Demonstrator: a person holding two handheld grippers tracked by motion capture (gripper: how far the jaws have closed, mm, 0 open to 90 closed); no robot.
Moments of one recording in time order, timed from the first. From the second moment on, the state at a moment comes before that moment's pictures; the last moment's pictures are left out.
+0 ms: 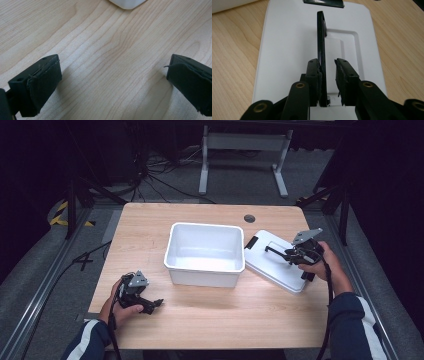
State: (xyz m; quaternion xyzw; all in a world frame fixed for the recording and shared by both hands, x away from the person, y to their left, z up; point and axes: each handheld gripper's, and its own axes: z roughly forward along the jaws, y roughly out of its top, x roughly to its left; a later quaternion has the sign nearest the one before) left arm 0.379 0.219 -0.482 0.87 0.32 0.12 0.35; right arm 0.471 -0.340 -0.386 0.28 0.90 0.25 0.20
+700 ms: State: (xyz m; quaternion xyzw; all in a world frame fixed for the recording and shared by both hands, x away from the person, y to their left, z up) left arm 0.379 0.218 -0.482 0.87 0.33 0.12 0.35; right arm 0.443 -0.331 -0.362 0.29 0.89 0.28 0.20
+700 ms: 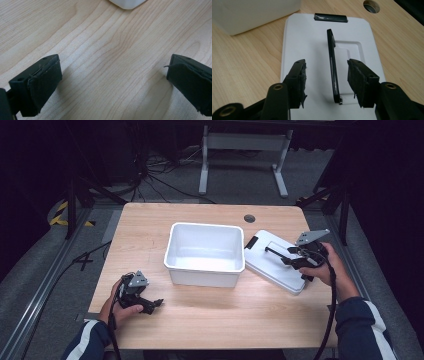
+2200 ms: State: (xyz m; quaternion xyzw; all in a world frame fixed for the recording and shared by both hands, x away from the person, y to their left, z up) left arm 0.376 0.220 -0.482 0.87 0.33 0.12 0.35; right arm 0.357 -0.370 -0.362 0.31 0.86 0.31 0.26
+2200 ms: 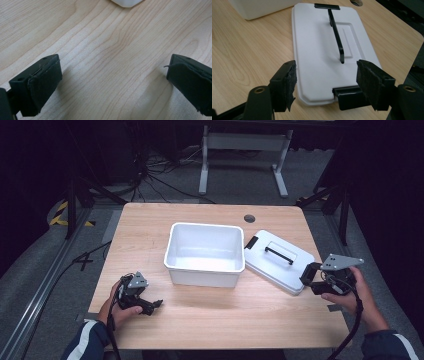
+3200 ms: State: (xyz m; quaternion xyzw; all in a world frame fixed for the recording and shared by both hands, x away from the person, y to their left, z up) left arm 0.376 0.220 -0.482 0.87 0.33 0.12 0.35; right arm 0.327 -0.391 -0.439 0.34 0.86 0.32 0.22
